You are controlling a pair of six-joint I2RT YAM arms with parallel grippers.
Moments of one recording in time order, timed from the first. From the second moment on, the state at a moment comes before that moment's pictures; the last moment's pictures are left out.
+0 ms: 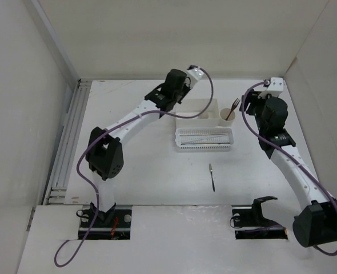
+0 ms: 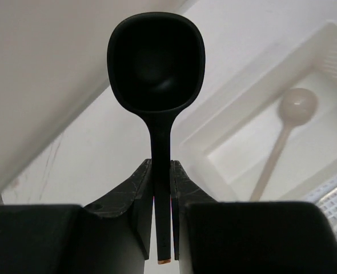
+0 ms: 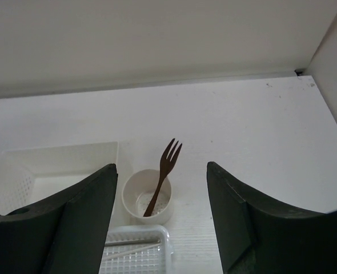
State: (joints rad) left arm -0.64 1.92 1.76 -0.32 -0.25 0.28; right arm 0.17 1.08 0.89 0.12 0.20 0.10
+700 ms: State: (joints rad) left arm -0.77 2.14 1.72 0.03 -0.08 0.68; right arm 0.16 1.01 0.89 0.14 0.15 -0.04
